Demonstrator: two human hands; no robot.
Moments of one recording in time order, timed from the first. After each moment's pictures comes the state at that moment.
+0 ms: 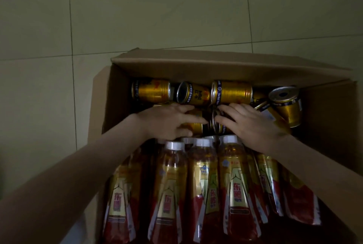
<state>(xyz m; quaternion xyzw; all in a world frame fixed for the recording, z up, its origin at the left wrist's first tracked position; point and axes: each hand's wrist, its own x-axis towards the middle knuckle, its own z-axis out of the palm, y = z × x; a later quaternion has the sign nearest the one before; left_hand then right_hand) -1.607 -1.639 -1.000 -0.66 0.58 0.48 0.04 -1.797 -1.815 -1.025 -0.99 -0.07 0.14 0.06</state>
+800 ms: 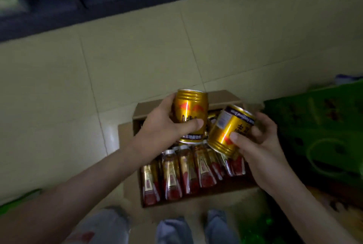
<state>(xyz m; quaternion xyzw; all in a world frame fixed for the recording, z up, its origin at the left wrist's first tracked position) -1.614 -1.683 -0.629 -0.70 0.20 0.53 -0.43 -1.809 -1.776 -0.630 -0.41 0.55 -0.20 0.70</state>
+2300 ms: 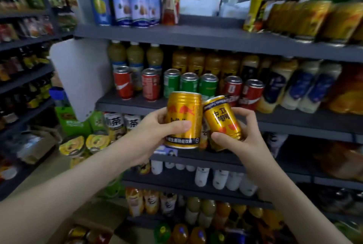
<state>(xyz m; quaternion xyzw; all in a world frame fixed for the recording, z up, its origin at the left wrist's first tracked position) -2.201 -1.497 -0.014 -0.22 0.62 0.70 -0.28 -2.374 -1.376 -0.020 -0.45 0.58 -0.60 0.31</state>
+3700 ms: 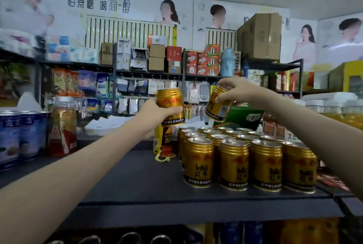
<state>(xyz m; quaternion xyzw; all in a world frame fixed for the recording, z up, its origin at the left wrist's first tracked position) -2.587 -1.642 0.237 -0.17 0.73 0.50 -0.43 -2.783 -1.494 0.308 -0.57 0.73 -0.37 -0.05</state>
